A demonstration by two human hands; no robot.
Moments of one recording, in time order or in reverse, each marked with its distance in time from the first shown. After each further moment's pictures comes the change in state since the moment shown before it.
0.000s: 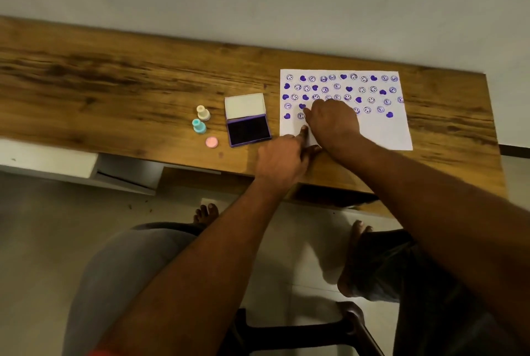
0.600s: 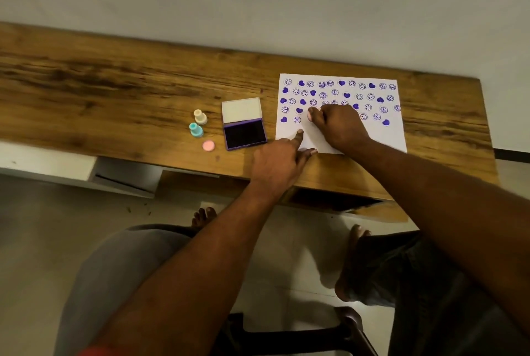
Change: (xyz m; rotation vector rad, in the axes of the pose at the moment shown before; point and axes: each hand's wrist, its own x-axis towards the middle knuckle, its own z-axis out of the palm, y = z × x) left_hand 0.000 0.003 -0.002 0.029 0.031 -0.024; right_hand 0.002 0.041 0.016 0.549 0.064 -0.009
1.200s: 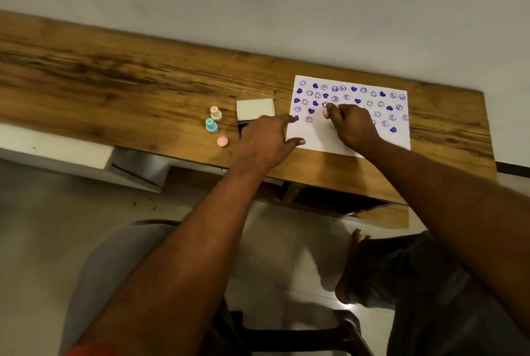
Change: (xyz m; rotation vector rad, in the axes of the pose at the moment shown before) left_hand 0.008 -0.043 -0.052 -0.102 0.141 -0.014; right_hand -0.009 -0.010 -0.016 0.227 0.003 0.113
